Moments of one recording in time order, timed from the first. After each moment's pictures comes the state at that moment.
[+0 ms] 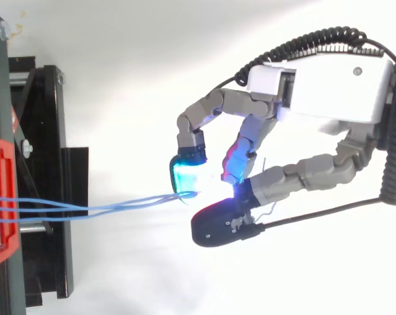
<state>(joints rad) 0.17 -2.18 -1.11 -3.35 -1.26 -0.18</state>
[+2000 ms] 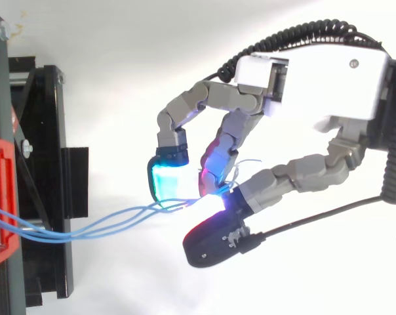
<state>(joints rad) 0.16 -2.18 -1.11 -3.26 -1.26 -0.18</state>
